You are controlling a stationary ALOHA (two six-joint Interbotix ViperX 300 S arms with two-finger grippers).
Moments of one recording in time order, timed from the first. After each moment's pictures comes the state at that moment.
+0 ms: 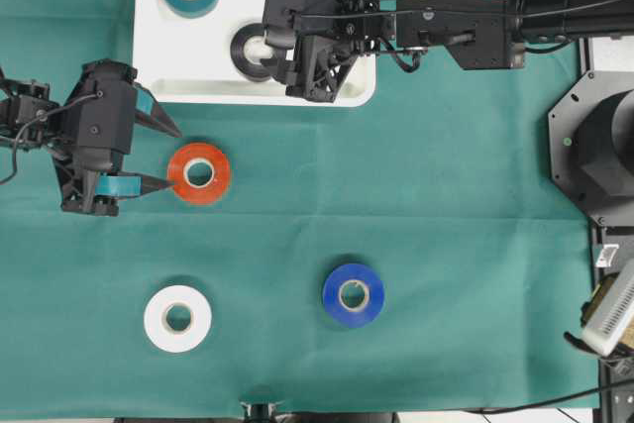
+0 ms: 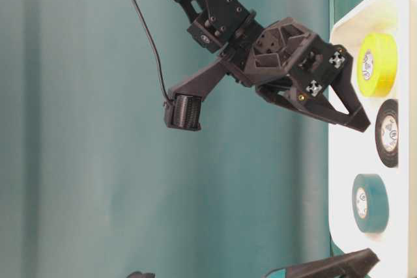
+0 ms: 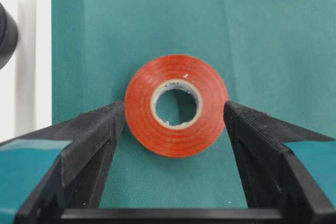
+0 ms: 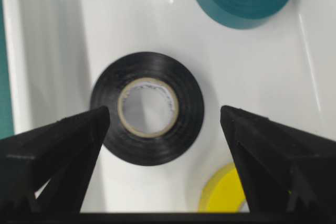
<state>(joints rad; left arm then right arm) -0.08 -0.22 0.93 -0.02 -0.02 0.05 -0.23 0.14 0.53 -0.42 0.11 0.42</state>
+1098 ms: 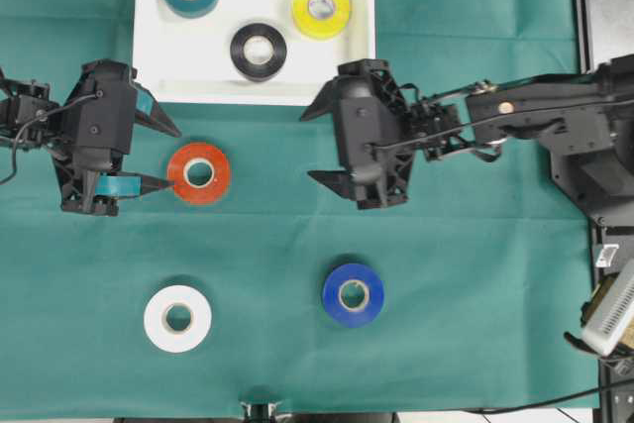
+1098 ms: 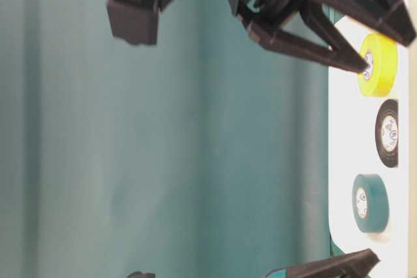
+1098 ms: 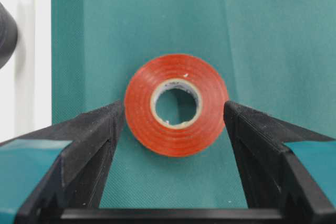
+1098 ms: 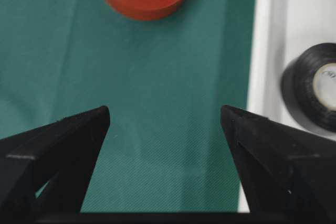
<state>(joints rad) -0.08 -0.22 0.93 -0.03 -0.02 0.05 0.06 -0.10 0.78 -0.42 0.04 0.42</state>
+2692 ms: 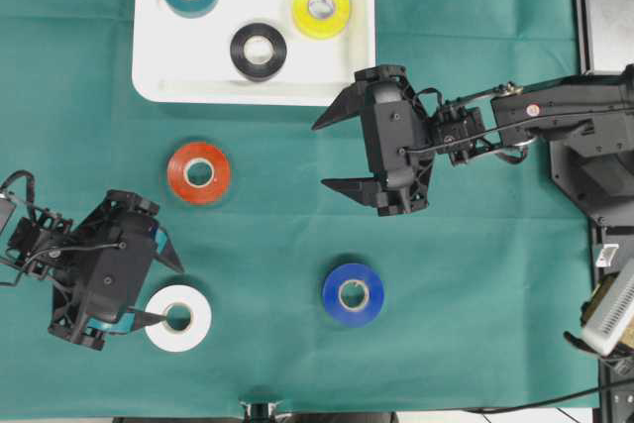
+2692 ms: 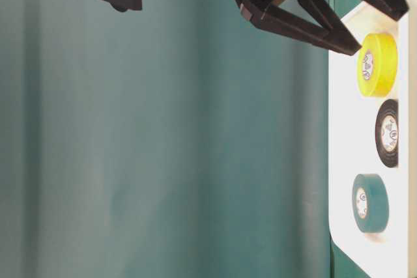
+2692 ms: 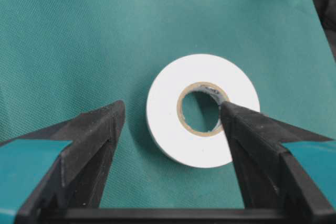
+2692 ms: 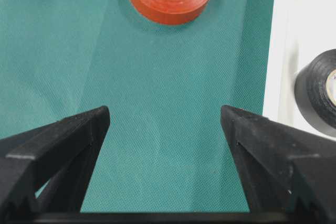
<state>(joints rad) -0.44 -0.04 0.78 -0.03 -0.01 -0.12 0.07 -0.15 0.84 -0.42 -0.04 0.42</state>
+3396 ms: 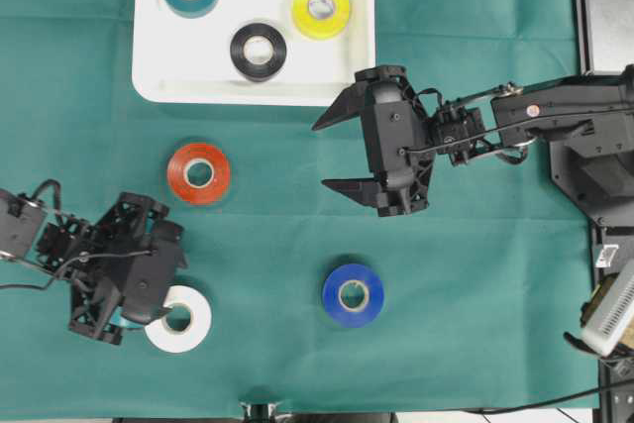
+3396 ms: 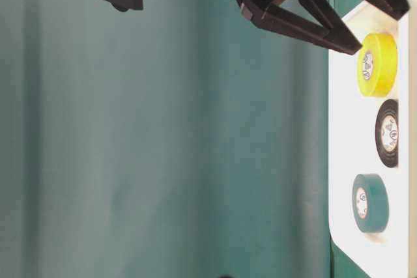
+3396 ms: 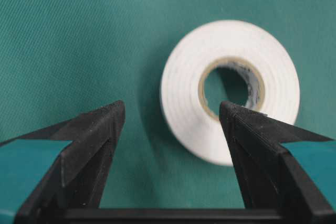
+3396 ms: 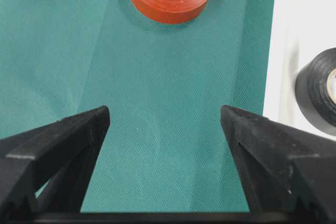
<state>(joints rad) -0.43 0.08 0.73 -0.03 0.02 -0.12 0.06 -0.15 0.84 -0.42 -0.04 0.42</state>
